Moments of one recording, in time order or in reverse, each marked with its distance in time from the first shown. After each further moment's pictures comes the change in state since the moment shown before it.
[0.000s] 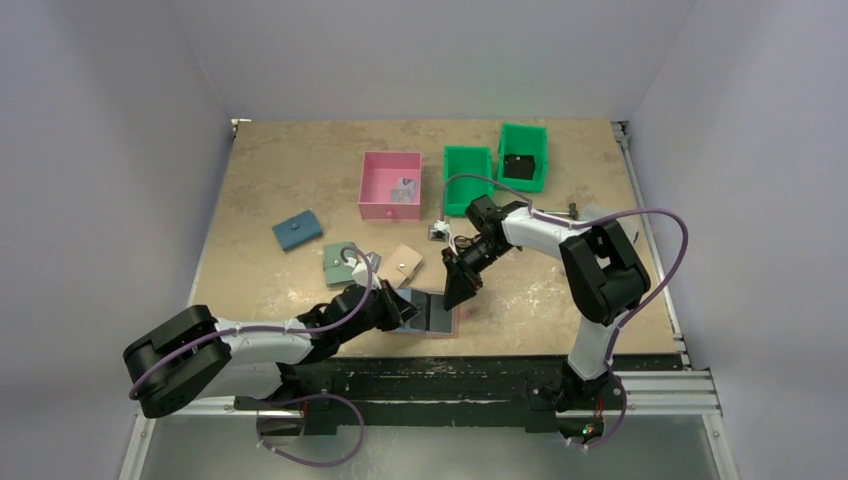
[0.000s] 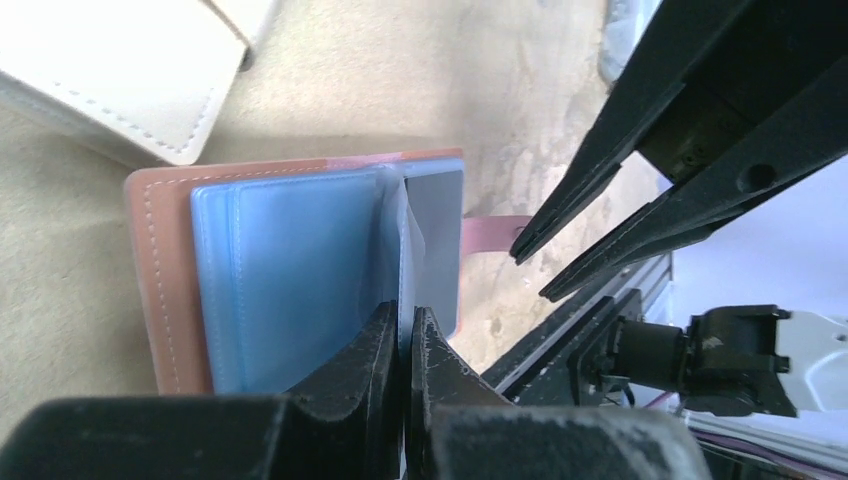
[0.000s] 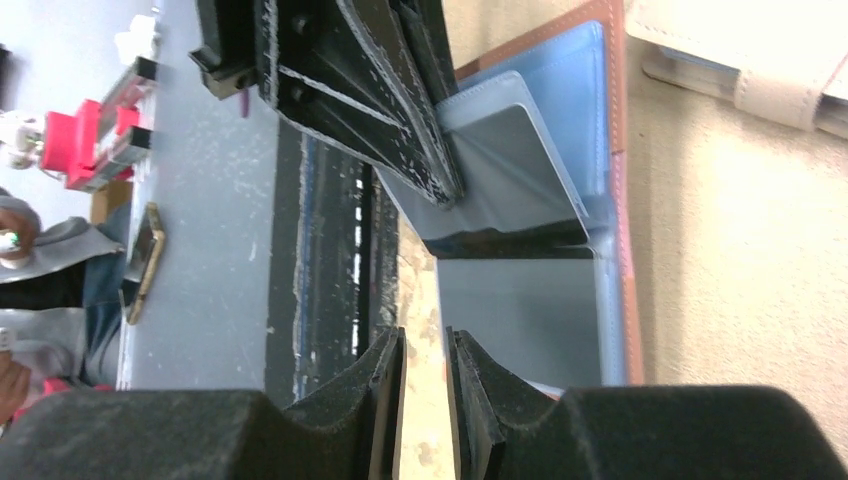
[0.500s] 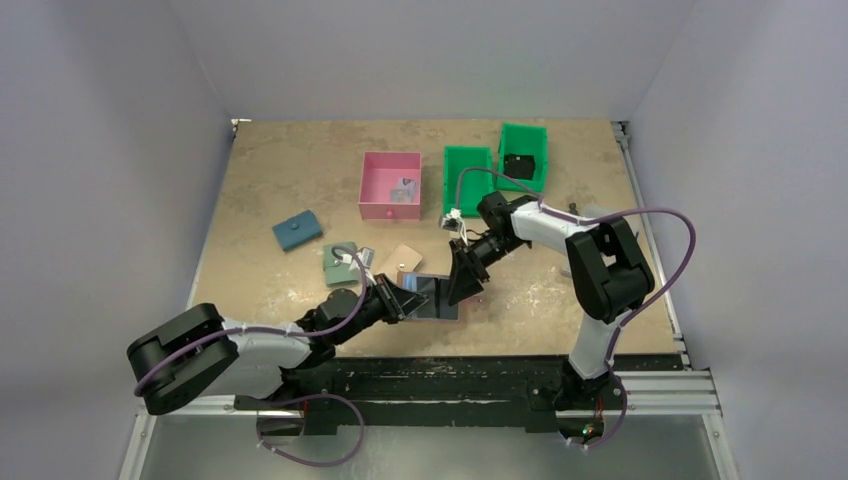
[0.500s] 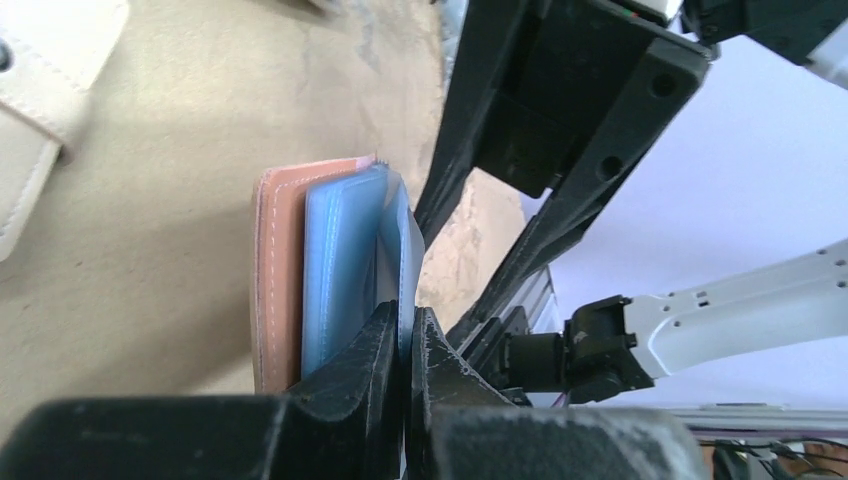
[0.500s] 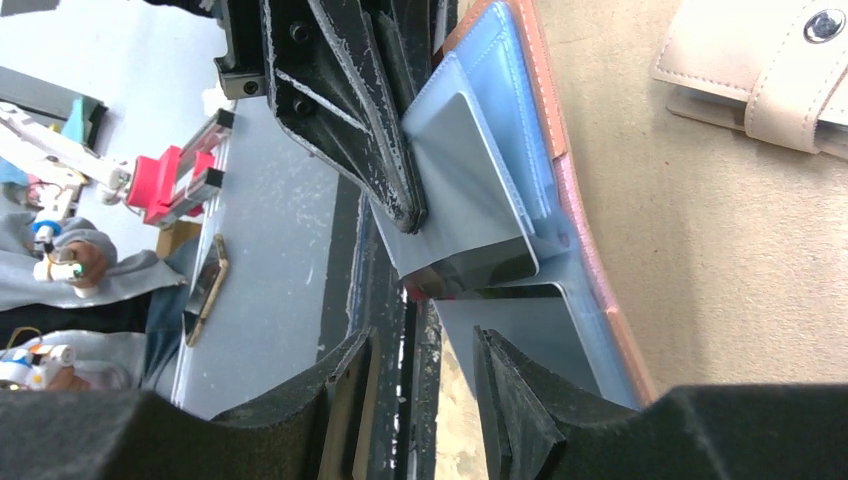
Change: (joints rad) left arm 0.000 0.011 -0.075 0.374 0.021 -0.015; right arm -0.070 0.000 0.021 -0.105 -0.159 -0.071
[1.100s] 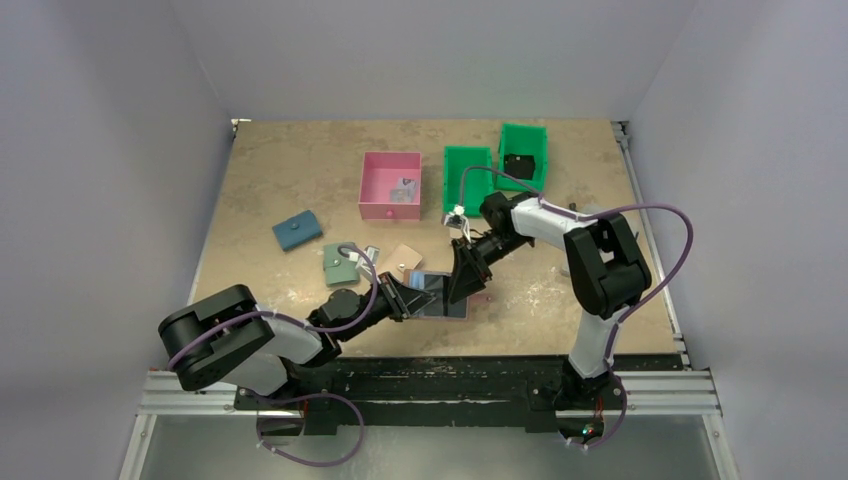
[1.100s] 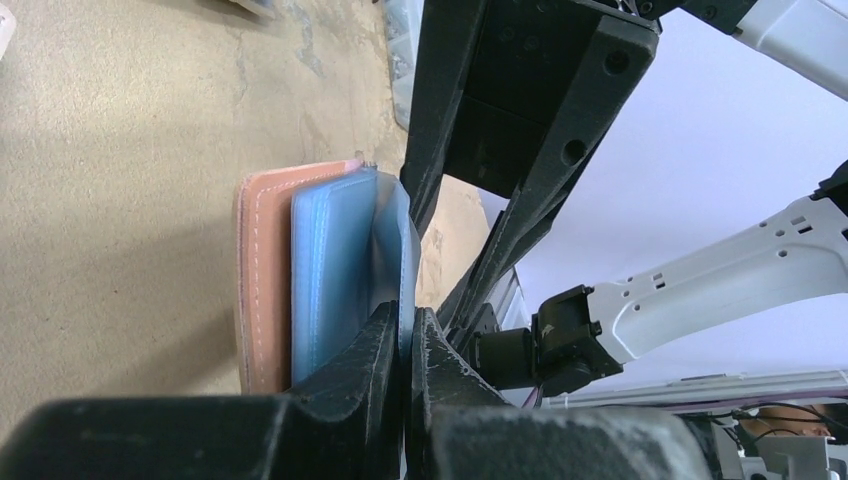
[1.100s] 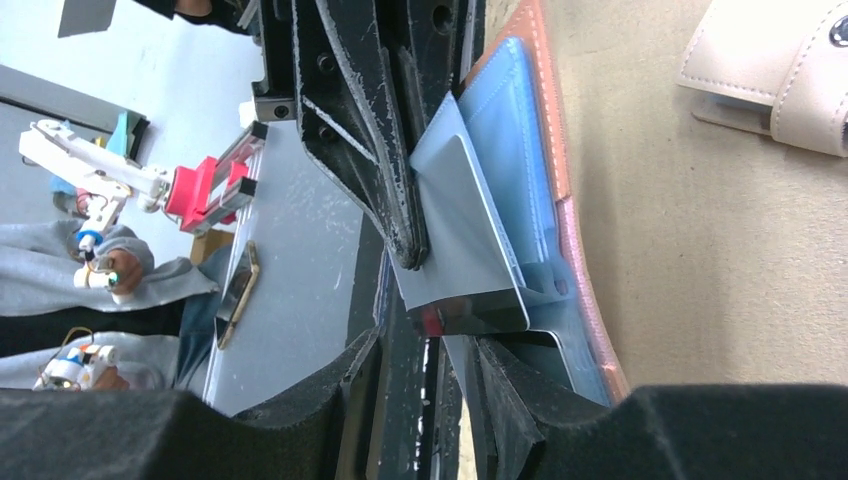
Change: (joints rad) left arm 0.001 0.204 0.000 0.324 0.072 -0.003; right arm -0.021 0.029 0.034 -0.130 -0.066 -0.102
